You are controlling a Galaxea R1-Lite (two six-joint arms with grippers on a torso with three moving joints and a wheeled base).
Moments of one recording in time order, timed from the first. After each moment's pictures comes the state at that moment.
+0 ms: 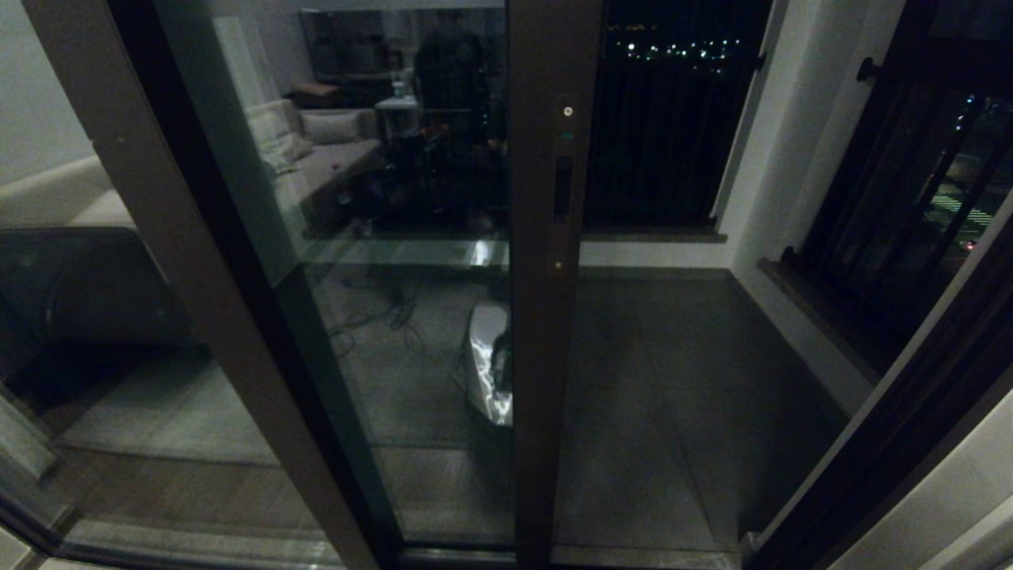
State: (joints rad) left arm 0.00 0.00 -0.05 0.10 -0.06 -0.09; right arm 0.00 0.00 -0.03 0.08 -0.02 0.01
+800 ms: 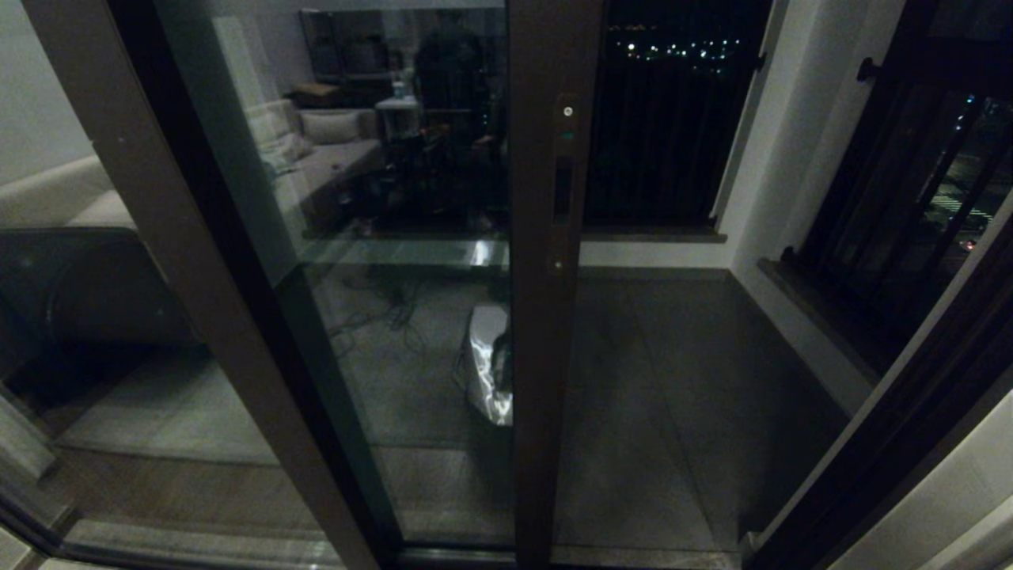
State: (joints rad) left arm 0.00 0.00 -0.05 0.12 -0.01 0.06; right arm 0.00 0.00 -0.03 0.08 -0.02 0.01
